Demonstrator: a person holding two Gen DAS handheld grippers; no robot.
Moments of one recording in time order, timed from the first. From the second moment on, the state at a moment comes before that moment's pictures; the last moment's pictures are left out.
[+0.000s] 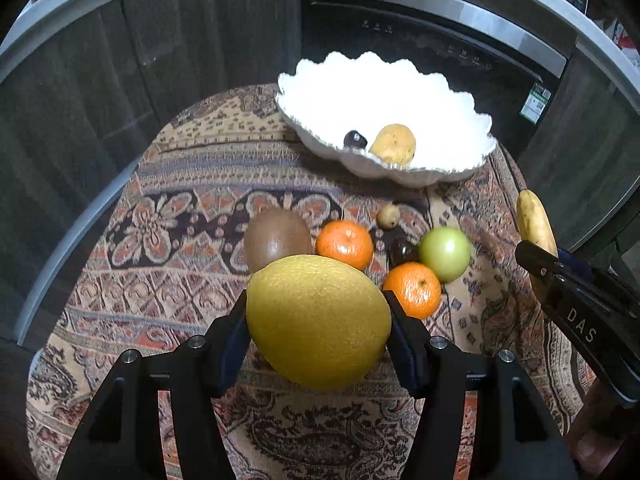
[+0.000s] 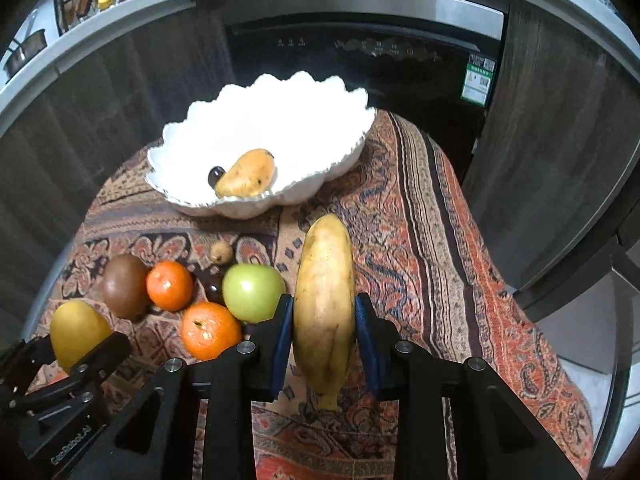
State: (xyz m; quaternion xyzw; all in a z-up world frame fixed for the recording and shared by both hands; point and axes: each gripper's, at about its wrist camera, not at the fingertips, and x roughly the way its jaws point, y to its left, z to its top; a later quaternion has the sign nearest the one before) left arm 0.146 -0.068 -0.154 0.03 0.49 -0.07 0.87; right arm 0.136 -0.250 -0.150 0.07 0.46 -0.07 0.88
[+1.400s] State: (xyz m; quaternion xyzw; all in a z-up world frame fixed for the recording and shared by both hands) left arm 0.317 -0.104 -0.102 0.06 0.44 -0.10 0.89; right arm 0.268 -0.271 -0.101 0.09 0.40 -0.06 0.91
